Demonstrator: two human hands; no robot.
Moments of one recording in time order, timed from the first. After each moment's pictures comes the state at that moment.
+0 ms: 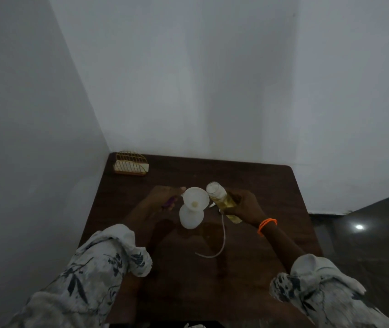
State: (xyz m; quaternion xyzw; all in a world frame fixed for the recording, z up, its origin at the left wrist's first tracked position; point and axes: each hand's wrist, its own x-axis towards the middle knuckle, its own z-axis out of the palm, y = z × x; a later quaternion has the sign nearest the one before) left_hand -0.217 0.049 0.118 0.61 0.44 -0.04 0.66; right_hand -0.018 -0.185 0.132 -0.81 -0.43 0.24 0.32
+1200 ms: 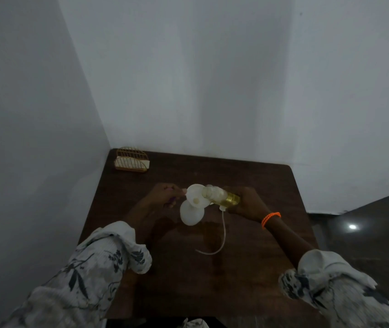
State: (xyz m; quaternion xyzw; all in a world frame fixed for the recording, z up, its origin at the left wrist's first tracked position) left_hand -0.223 0.042 0.110 0.64 0.36 -0.01 0.68; right_hand -0.013 -0.189 0.152 -0.80 -0.51 0.21 0.23
